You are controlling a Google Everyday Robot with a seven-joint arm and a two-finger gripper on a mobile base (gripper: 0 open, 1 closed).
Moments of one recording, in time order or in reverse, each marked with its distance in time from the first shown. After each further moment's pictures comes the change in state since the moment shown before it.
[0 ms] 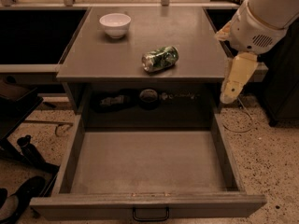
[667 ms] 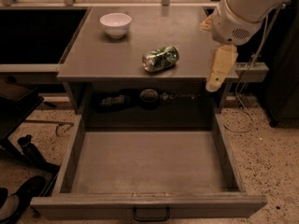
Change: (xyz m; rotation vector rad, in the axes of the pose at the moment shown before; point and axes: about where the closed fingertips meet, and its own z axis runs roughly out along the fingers) arm -0.024 -0.038 0.021 0.036 -0.017 -0.095
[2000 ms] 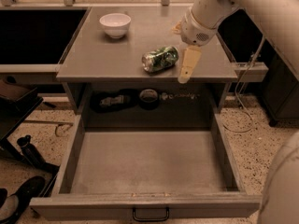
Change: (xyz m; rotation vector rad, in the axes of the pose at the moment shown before) arm -0.039 -0.073 0.095 -0.034 -0.124 -0.090
